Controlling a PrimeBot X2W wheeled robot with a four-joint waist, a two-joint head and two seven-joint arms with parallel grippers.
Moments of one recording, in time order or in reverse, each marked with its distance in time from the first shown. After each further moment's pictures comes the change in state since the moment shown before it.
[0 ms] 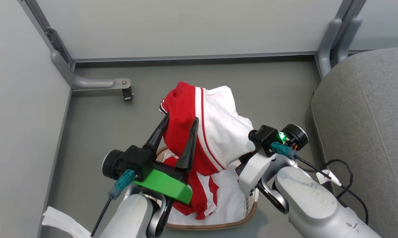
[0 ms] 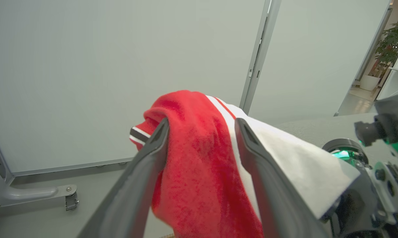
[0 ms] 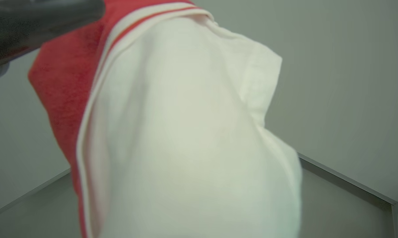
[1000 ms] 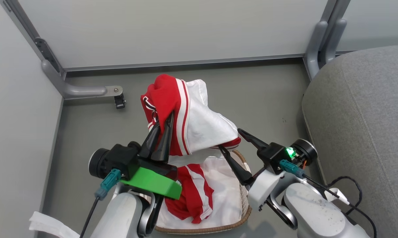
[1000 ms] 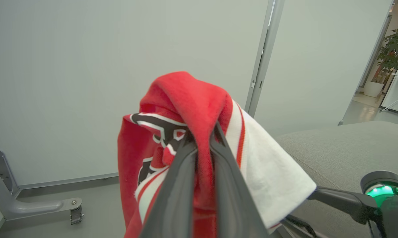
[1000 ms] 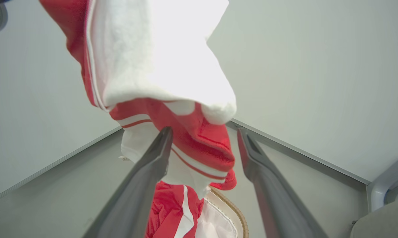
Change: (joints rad) left arm 0.019 0.000 0.085 -0.032 0.034 -0.016 0.000; right arm 0.136 -0.034 -0.068 -0.090 -0.080 0.000 0.000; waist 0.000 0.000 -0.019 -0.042
